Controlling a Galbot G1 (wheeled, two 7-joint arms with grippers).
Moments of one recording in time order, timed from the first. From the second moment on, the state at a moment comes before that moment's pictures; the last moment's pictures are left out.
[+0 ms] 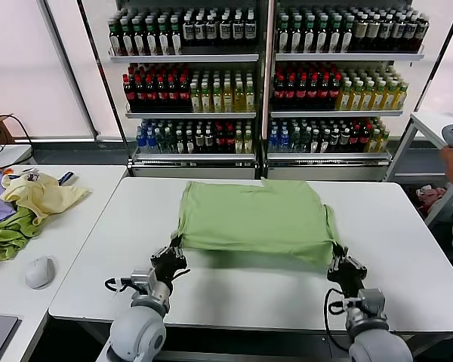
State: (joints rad) left arm 1.14 -1.28 -0.22 -1.92 -0.38 0.43 -0.31; right arm -1.24 1.16 0.45 1.93 0.22 -0.31 0.16
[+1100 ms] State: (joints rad) left arm 1.00 -1.31 -0.16 -1.70 -0.27 0.41 -0.33; right arm -1.16 1.18 0.43 1.80 0.19 -0.33 0.11
